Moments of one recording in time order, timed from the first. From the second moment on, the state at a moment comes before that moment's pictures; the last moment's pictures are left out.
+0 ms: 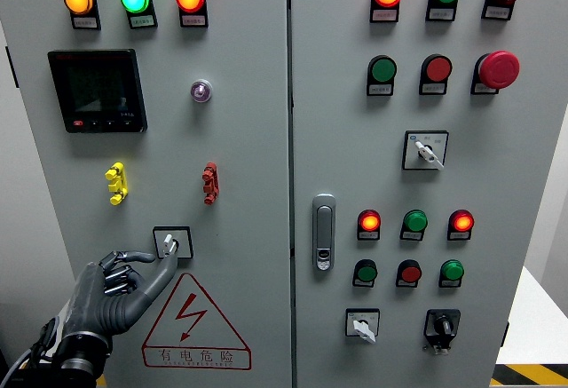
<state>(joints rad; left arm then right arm) -0.44 -0.11 -1.56 -1.69 1.70 0.23 0.54 -0.01 0.12 0.07 -0.17 -0.02 0.00 -0.01</state>
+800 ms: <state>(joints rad) -0.46 -0.11 -1.52 -1.68 1.70 0.28 0.60 -0.01 0.12 0.07 -0.17 -0.02 0.00 -0.01</state>
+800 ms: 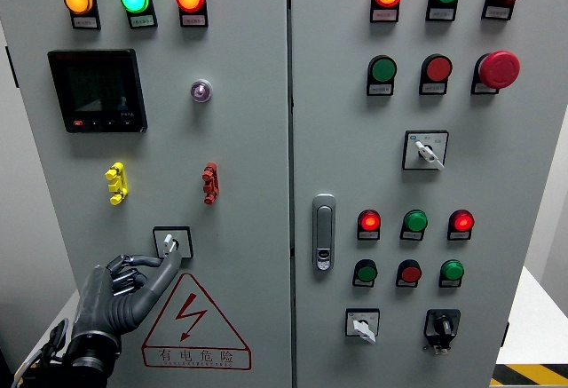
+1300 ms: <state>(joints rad) -0.49 -0.11 -1.52 -1.66 1.71 0.29 0.66 -0.01 0.12 0.07 -0.17 -0.02 0.00 -0.01</state>
